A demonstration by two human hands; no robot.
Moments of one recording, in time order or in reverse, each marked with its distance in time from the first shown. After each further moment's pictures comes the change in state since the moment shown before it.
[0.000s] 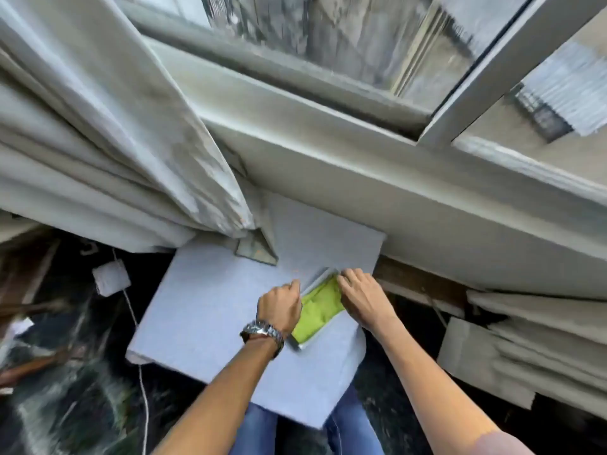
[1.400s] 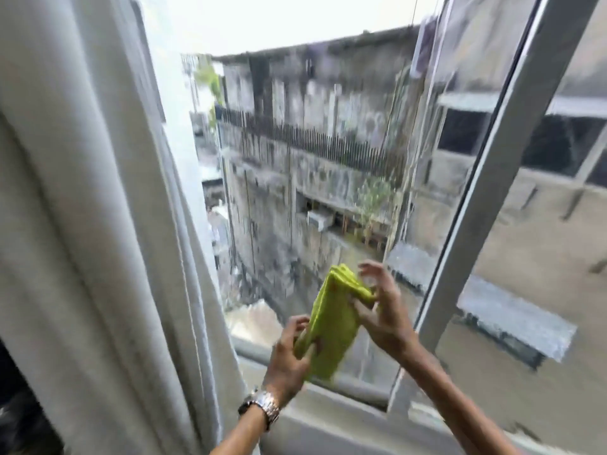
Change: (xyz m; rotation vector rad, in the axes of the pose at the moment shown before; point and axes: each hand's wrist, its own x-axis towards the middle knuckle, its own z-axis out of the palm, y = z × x) left_hand -0.082 0.056 -0.476 -0.872 0.708 0.563; right_hand -0.036 -0.041 -0.587 0.663 1.080 -0.055
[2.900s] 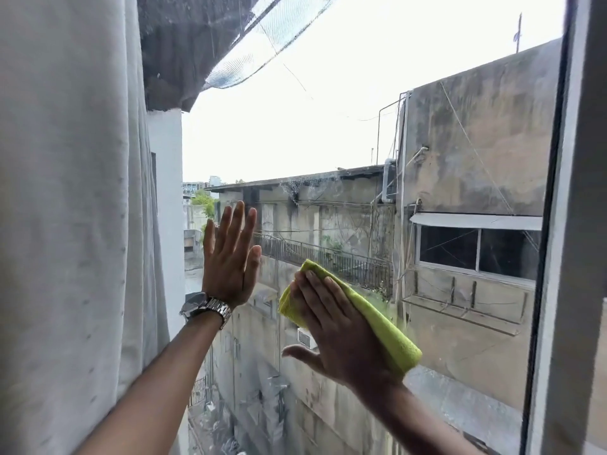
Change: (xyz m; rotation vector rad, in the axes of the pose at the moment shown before) left_hand 0.343 0.189 -0.236 0.784 0.702 0.882; right_hand 0.243 -0.099 0.047 -1.231 0.288 -0.719
